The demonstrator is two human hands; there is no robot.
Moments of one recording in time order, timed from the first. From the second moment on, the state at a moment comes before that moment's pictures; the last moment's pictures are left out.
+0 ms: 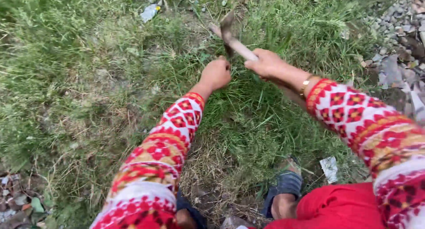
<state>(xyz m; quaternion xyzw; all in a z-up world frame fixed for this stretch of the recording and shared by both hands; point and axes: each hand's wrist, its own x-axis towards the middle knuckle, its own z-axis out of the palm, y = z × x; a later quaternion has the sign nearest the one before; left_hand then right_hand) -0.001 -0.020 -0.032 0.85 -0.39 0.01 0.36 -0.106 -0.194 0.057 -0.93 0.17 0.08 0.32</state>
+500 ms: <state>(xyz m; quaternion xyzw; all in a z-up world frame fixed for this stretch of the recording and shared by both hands) 0.018 -0.024 -0.075 0.93 -0.38 0.00 0.00 -0.053 -0.192 -0.018 -0.87 0.18 0.10 0.45</state>
